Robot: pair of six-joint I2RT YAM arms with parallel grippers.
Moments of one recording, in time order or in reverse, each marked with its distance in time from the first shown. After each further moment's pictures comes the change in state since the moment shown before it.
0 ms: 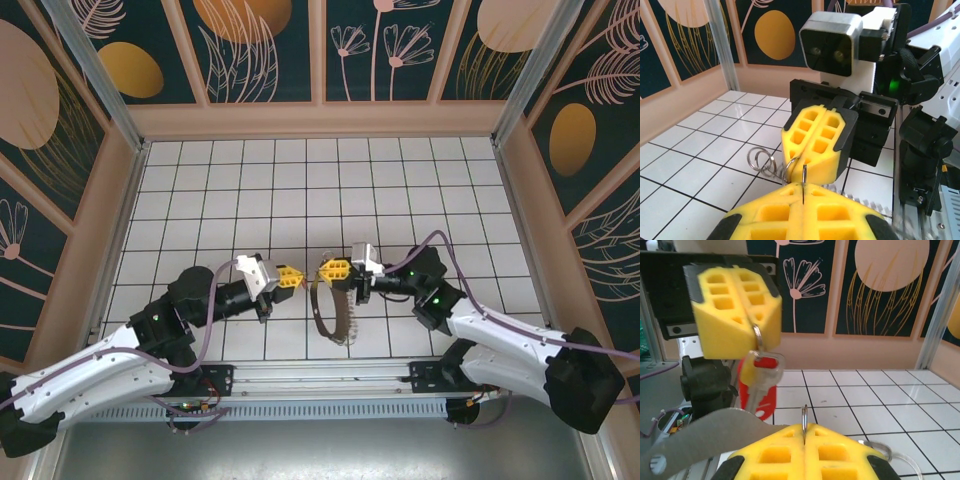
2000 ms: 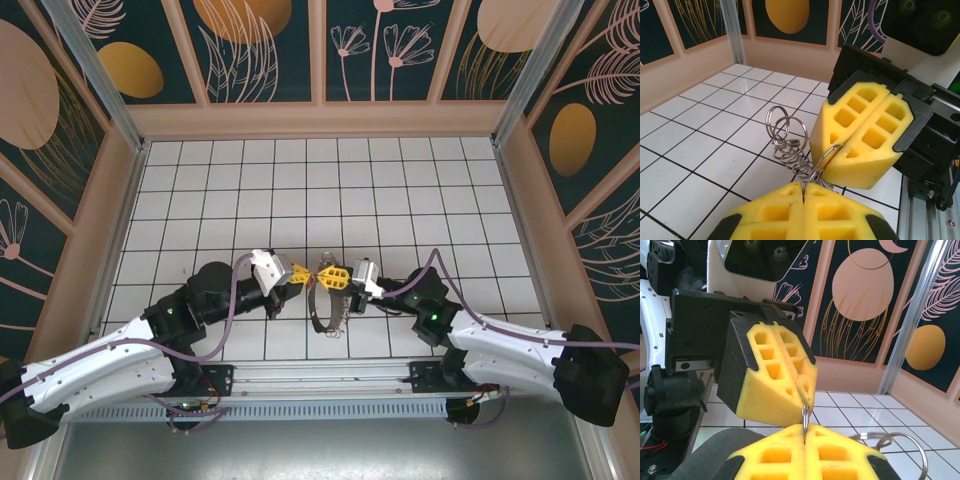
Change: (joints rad) left arm -0.006 0.100 0.011 -0.001 -0.073 -0.054; right arm 0.161 -0.036 -0.084 0.149 0.277 -0.103
